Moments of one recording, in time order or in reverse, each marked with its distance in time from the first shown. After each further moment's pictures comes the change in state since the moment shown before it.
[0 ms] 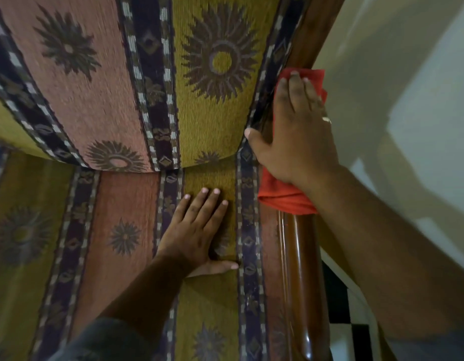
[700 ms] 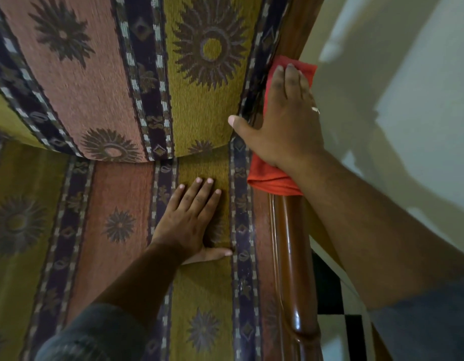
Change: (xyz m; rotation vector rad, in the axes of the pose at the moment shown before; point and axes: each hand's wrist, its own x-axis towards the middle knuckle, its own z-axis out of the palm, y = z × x) left_hand -0.002 0.003 0.001 0.018 -0.008 -0.017; right_hand -0.003 -0.005 -0.002 0.056 -0.012 0.091
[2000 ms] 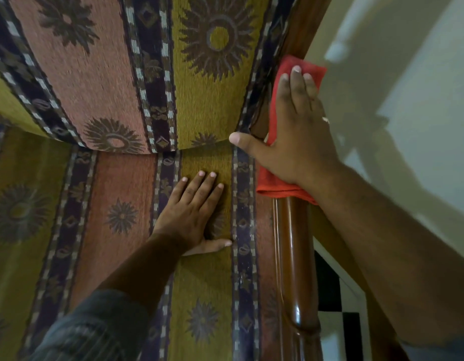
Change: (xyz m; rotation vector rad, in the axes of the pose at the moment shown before) left_hand 0.002 -0.006 0.005 0.029 0.059 0.025; right_hand -0.026 0.009 -0.007 0.027 -0.082 -0.096
